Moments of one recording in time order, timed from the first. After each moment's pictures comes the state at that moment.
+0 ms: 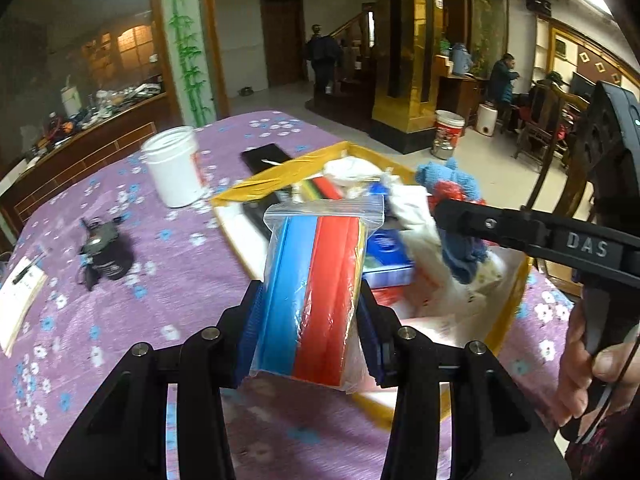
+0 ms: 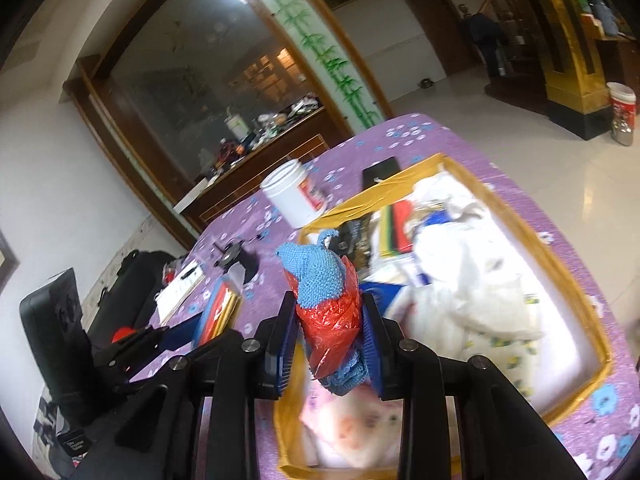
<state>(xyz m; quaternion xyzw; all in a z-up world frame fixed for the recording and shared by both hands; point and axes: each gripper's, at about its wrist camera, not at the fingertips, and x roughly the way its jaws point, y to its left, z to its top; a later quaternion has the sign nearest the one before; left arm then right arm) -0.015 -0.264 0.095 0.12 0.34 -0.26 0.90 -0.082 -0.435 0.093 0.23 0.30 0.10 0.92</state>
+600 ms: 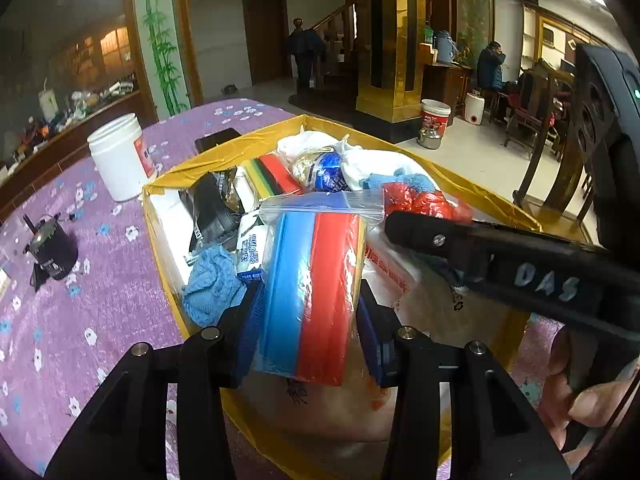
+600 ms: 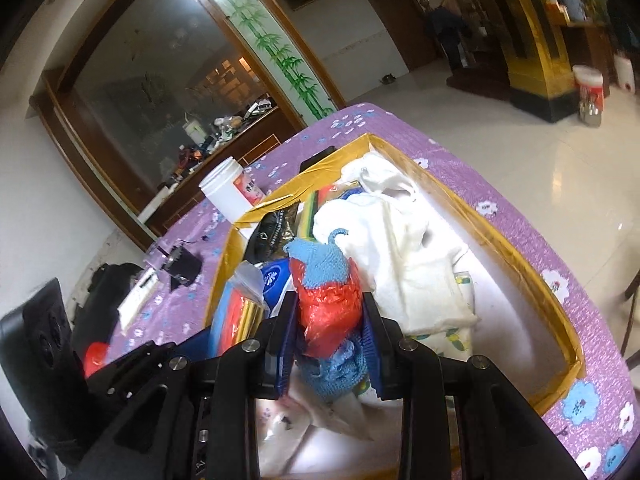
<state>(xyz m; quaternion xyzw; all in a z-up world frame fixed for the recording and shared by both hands) -0.020 -0.316 0.050 0.13 0.34 -0.27 0.89 -0.076 -0.470 0.050 0.24 0.32 0.03 0.92</state>
